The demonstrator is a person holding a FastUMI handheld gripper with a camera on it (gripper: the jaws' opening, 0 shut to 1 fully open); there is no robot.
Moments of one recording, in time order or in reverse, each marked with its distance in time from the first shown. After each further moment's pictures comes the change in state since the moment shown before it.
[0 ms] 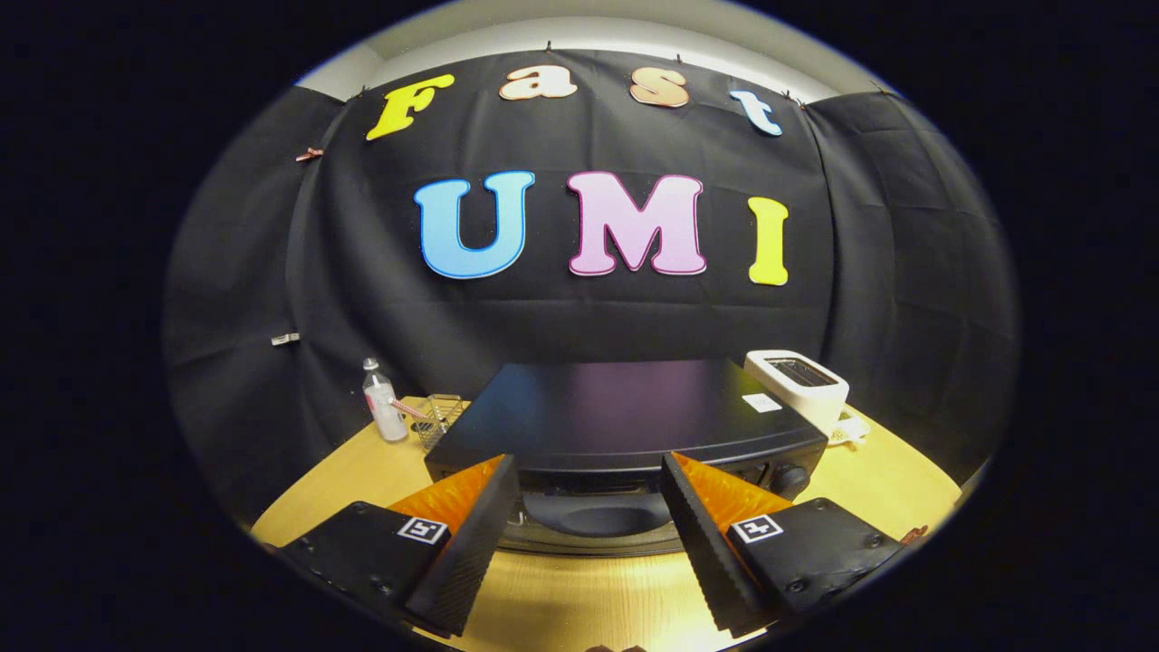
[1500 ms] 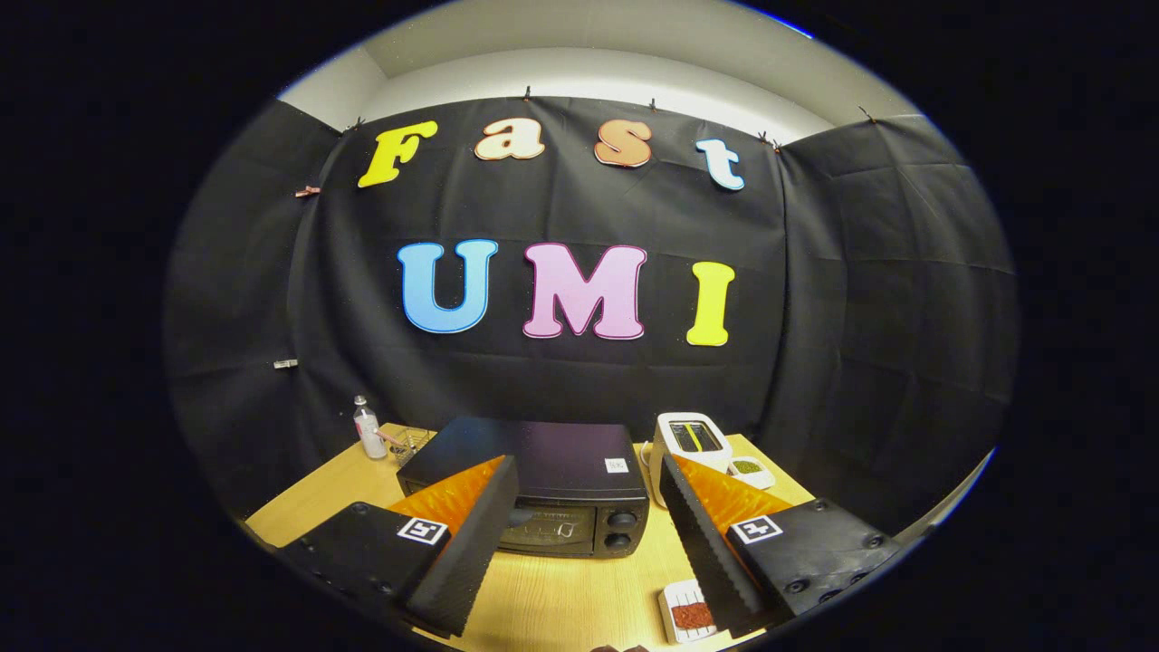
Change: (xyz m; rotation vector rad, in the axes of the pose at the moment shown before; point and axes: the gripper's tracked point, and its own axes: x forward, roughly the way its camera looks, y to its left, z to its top) arm -0.131 -0.125 0.120 -0.042 -0.120 -0.035
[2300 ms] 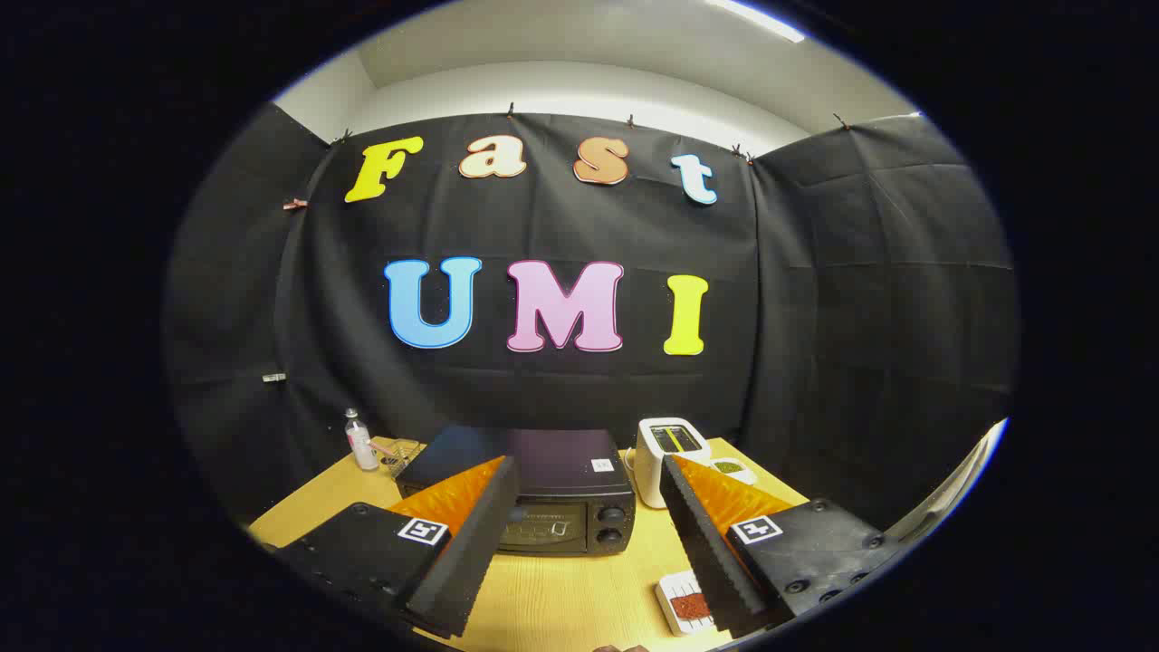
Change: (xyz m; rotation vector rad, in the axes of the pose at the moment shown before) arm -0.036 -0.005 0.006 0.016 -0.054 -0.084
